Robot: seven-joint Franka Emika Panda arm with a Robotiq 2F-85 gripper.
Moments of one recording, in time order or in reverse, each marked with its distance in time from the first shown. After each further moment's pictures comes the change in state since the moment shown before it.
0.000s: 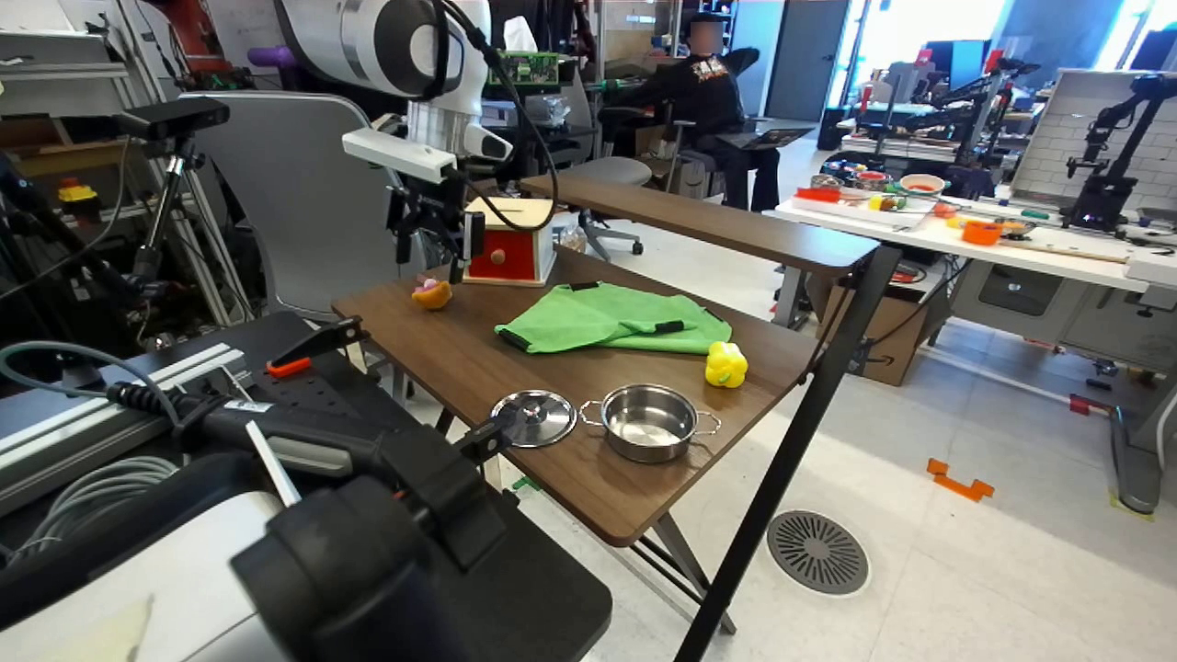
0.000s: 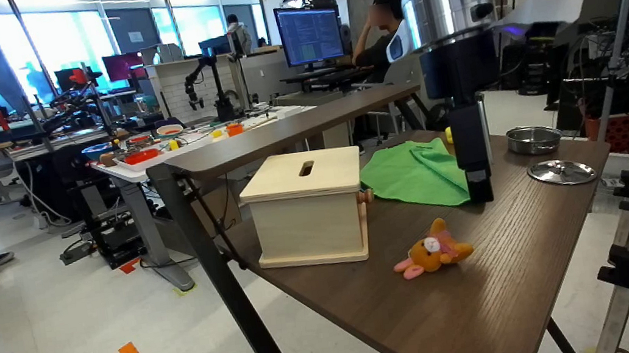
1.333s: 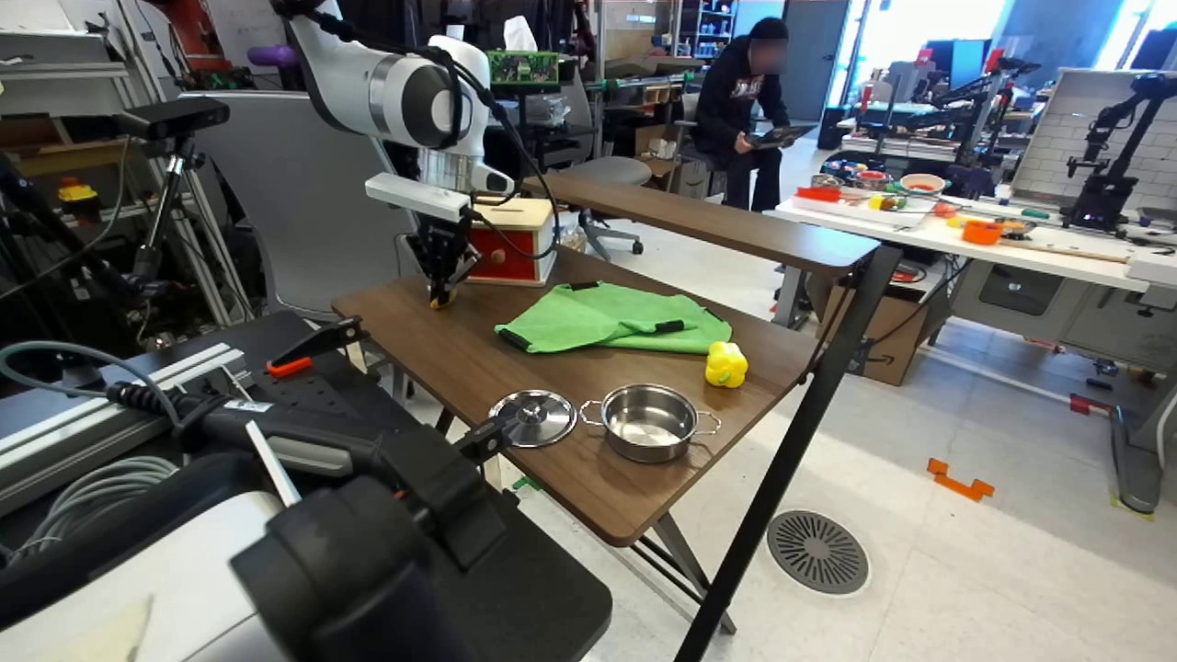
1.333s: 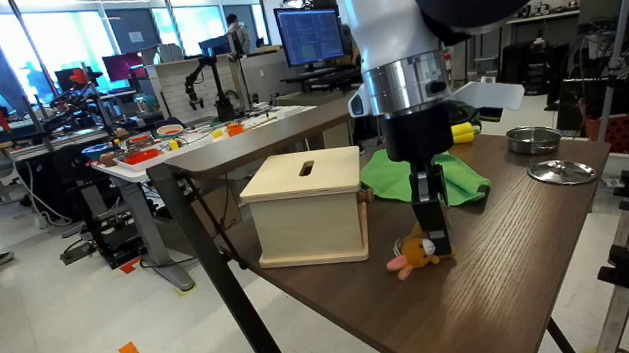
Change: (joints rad) arm 0.052 0.224 0.002 0.207 -0.076 0.038 0.000
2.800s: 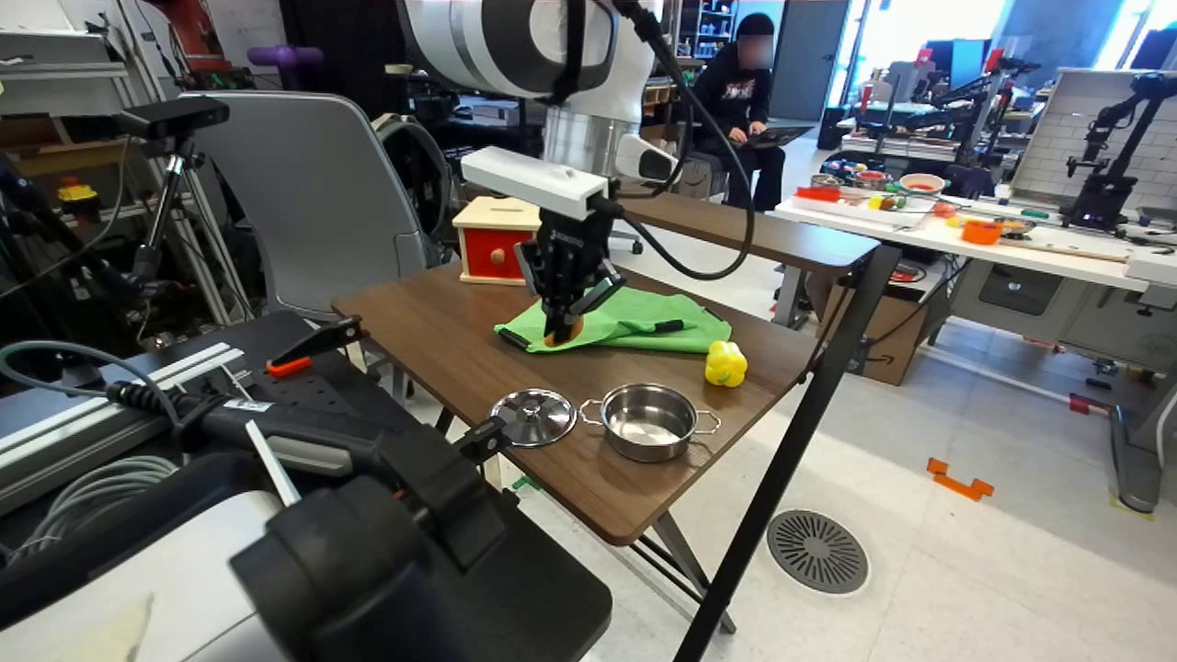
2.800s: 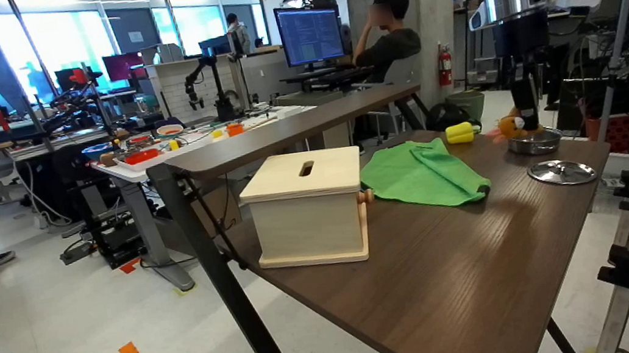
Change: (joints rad) arm -0.374 -0.309 -0.141 -0.308 0.007 -0.003 -0.157
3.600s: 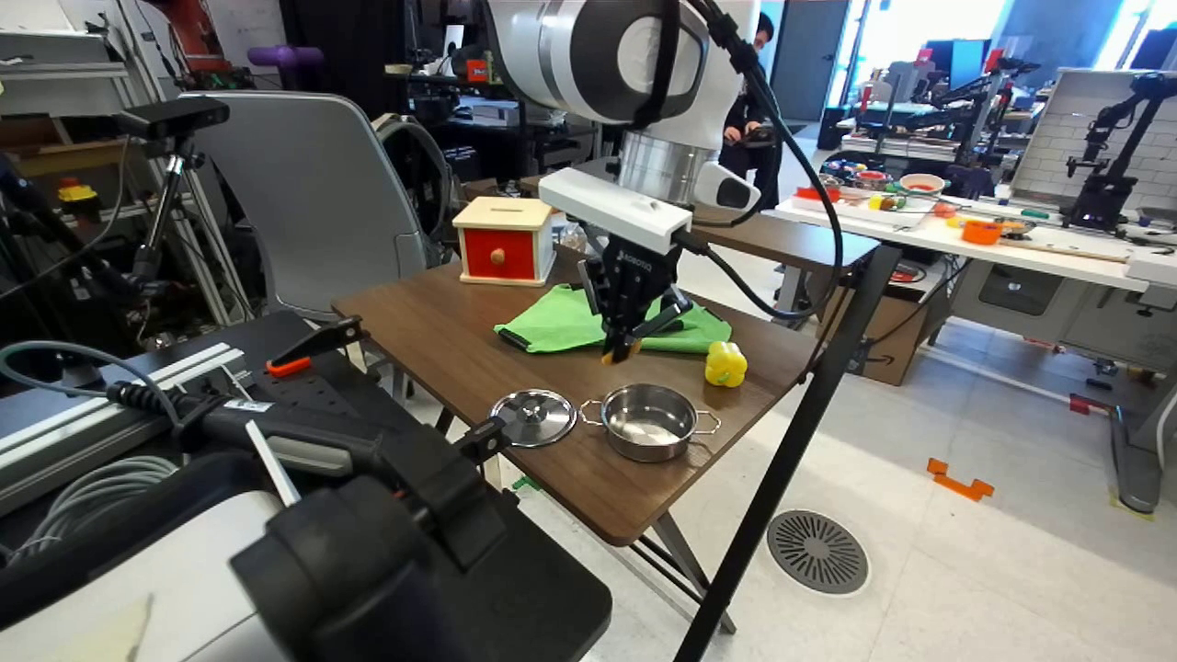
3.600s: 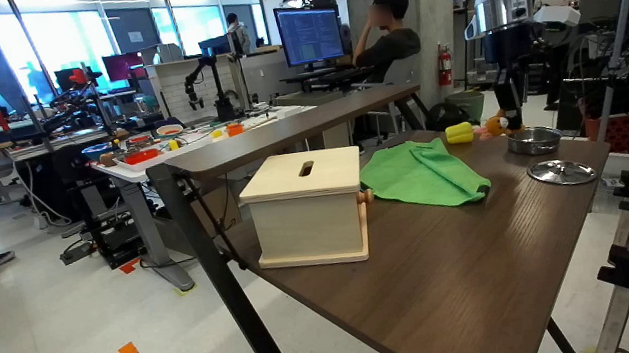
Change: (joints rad) arm -0.085 0.134 -0.011 0.185 0.049 -0.058 -0.076
